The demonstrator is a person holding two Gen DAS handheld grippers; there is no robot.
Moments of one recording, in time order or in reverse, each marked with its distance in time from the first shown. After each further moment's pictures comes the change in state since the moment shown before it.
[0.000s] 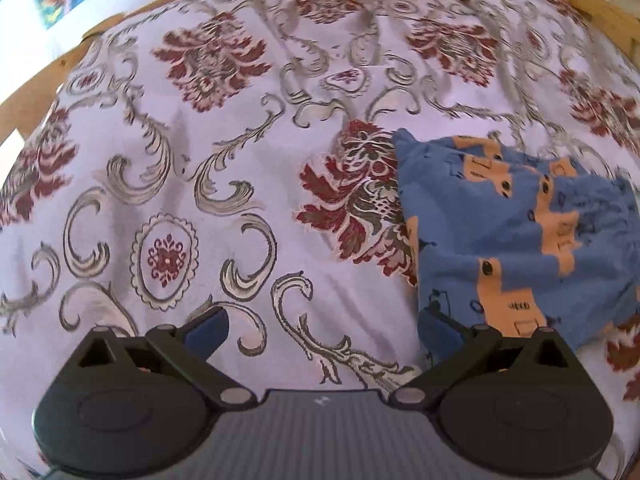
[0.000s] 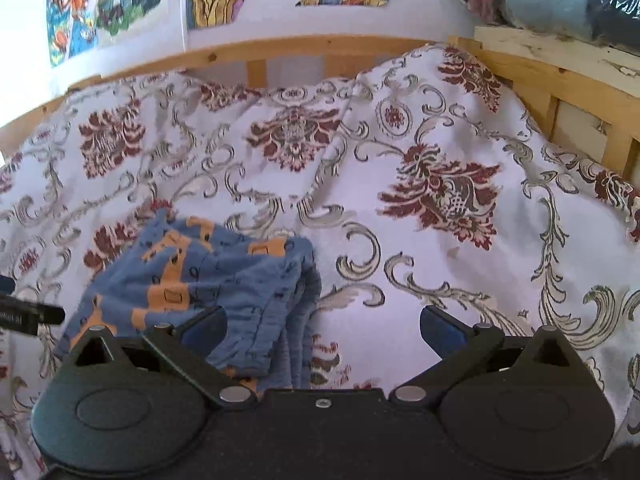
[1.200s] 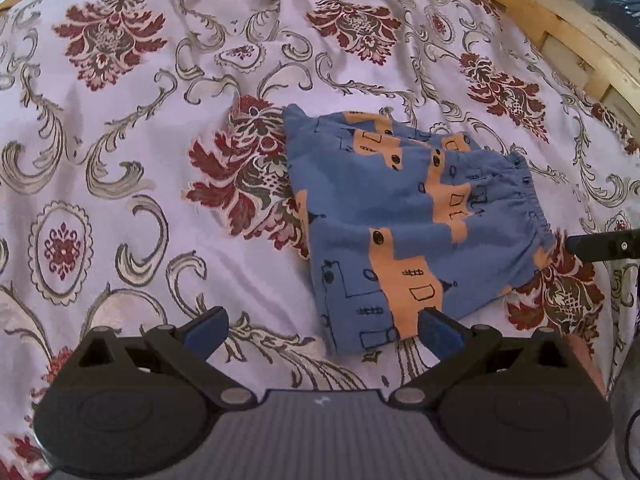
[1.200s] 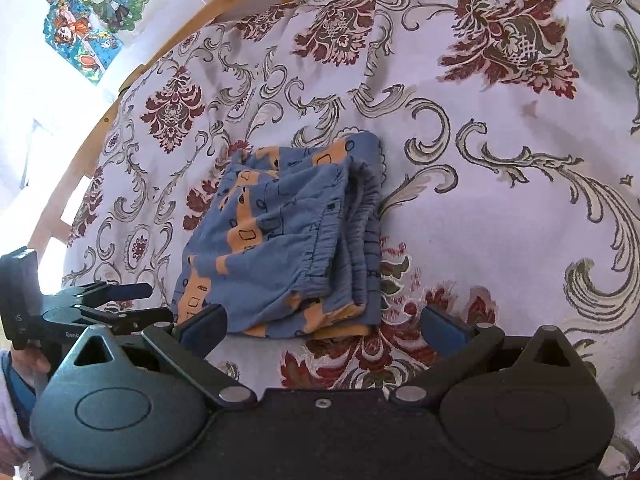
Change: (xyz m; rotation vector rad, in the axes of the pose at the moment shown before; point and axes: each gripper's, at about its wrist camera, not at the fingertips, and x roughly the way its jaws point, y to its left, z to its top) left arm -0.001 -0.001 -0.003 0.031 0.068 -0.358; right arm 0.027 -0.051 0.000 0.274 0.381 0.450
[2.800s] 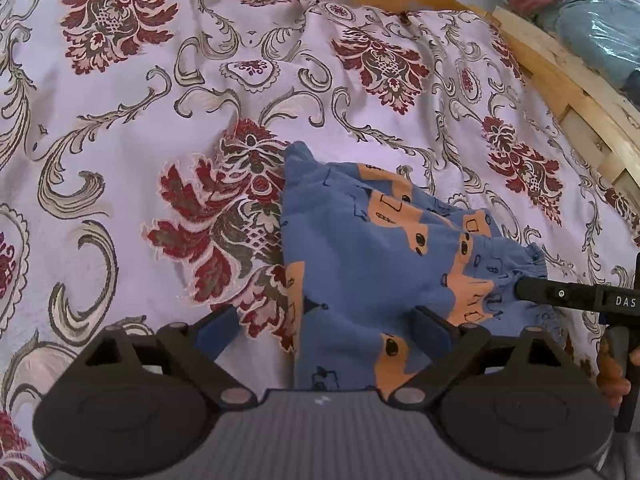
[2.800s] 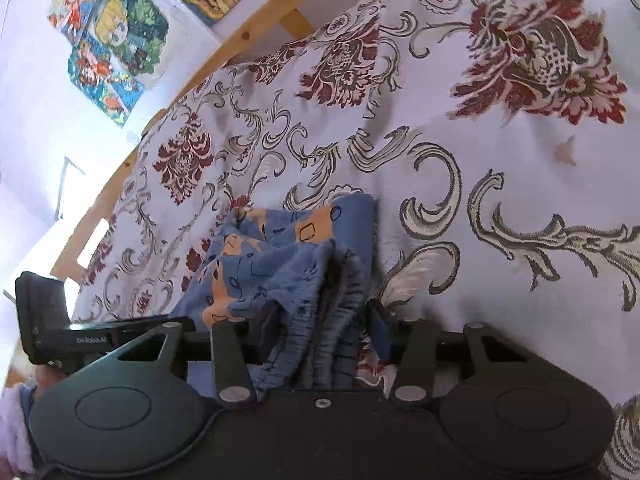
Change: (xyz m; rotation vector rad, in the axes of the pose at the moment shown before) left arm 0.049 0.016 0.028 -0.177 -0.117 -0.090; right arm 0.052 -0.040 0.031 -0.008 -0.145 0.132
